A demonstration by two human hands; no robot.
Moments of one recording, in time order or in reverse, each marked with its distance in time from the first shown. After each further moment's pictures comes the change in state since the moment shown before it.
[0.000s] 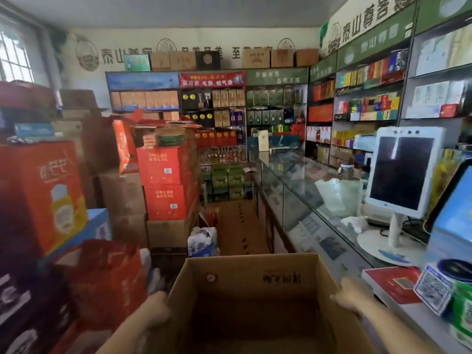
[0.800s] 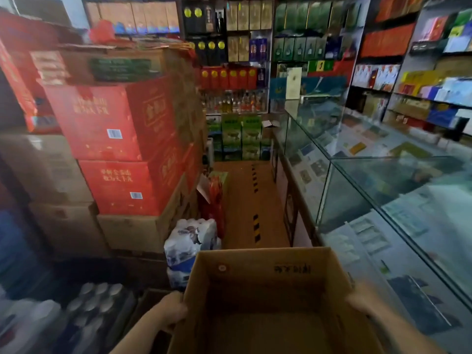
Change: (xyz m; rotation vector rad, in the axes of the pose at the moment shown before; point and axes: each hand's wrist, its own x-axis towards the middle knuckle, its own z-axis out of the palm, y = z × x) left_hand 0.561 0.138 0.024 -0.181 -0.322 -0.232; right_hand 0.645 -0.108 0.071 -0.048 -0.223 0.133
